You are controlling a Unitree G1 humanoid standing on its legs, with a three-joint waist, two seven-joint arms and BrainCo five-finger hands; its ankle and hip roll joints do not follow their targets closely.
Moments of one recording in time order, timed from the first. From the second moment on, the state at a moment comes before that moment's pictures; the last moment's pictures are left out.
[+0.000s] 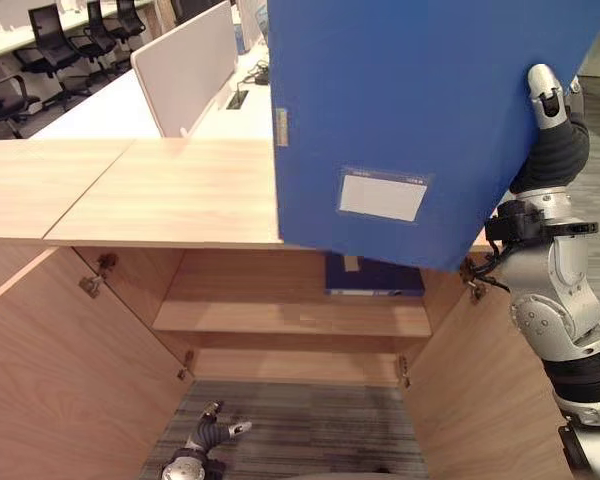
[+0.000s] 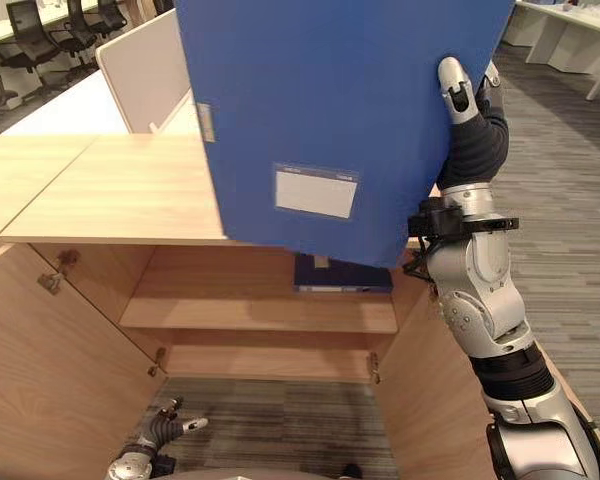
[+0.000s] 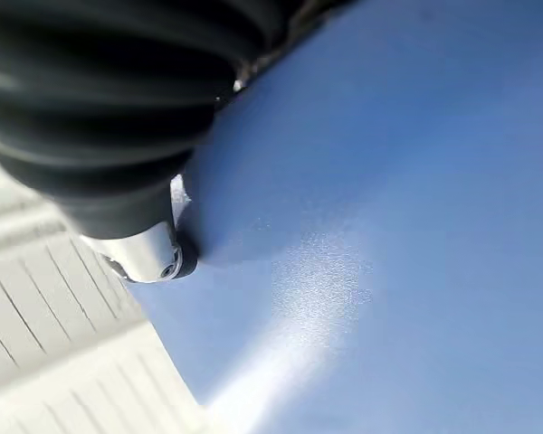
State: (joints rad) left arm 0.16 0.29 -0.27 0.79 -0.13 -0.08 0.11; right arm -0.45 -0.70 0.15 -0.30 0.99 -0.30 -0.19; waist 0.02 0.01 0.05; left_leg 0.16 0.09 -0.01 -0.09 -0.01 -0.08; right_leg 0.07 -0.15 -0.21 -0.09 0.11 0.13
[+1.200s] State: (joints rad) left arm 0.16 0.41 -0.26 0.38 -0.29 -0.16 -0.04; right arm -0.35 -1.09 0.40 -0.29 1.16 -0.05 0.25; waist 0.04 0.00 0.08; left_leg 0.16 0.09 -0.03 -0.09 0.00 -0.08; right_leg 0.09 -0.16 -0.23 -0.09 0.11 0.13
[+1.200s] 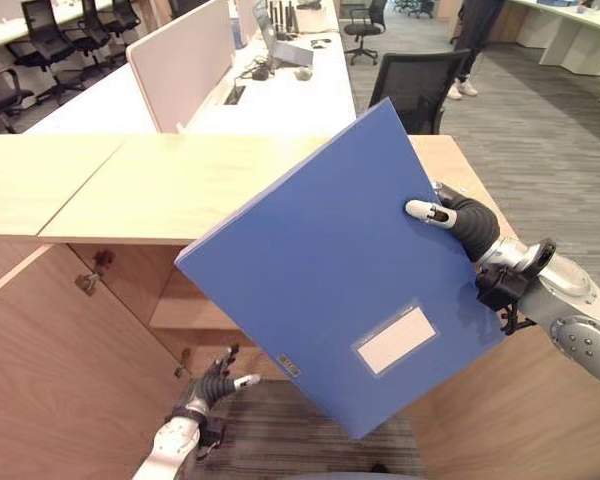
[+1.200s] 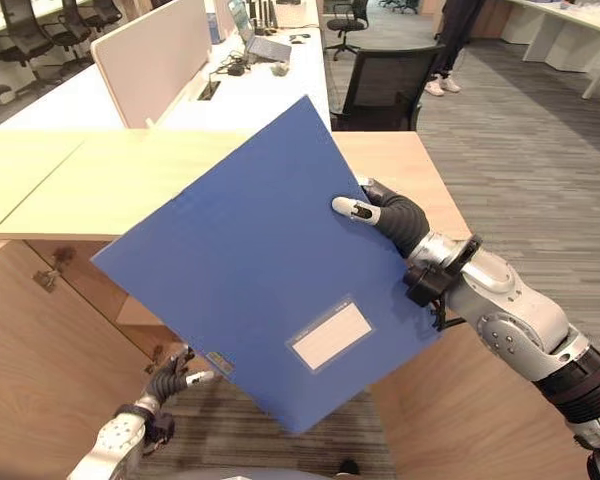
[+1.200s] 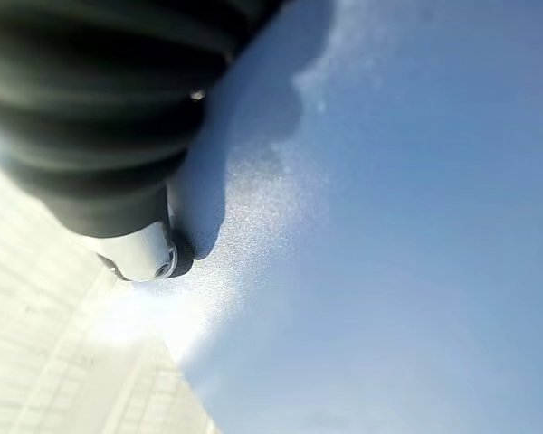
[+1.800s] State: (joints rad) left arm 0.17 0.59 -0.27 0.23 -0.58 -0.08 -0.32; right arm -0.32 -0.95 0.44 -0.22 1.16 0.01 0.26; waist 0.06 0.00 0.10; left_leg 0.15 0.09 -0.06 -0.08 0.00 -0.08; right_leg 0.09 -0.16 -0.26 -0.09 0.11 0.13
